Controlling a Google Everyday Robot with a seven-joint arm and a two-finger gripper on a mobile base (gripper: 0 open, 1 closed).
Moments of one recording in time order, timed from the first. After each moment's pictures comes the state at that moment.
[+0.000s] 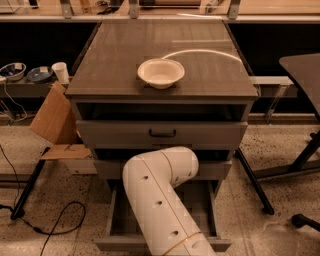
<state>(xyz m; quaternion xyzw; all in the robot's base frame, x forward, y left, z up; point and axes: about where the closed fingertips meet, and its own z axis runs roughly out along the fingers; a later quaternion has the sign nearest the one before) 0.599 0.039 0.111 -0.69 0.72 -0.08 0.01</state>
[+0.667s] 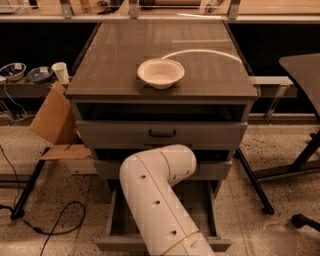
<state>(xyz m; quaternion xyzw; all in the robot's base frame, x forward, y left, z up) 0.601 0.044 0.120 -0.71 0.70 -0.08 0.01</state>
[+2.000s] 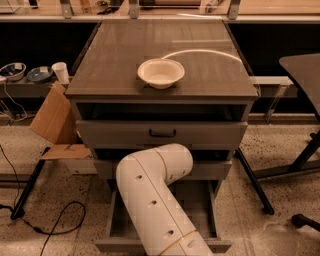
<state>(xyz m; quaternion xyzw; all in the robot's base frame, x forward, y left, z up) 0.608 0.062 0.125 -0.74 0.67 -0.08 0.01</state>
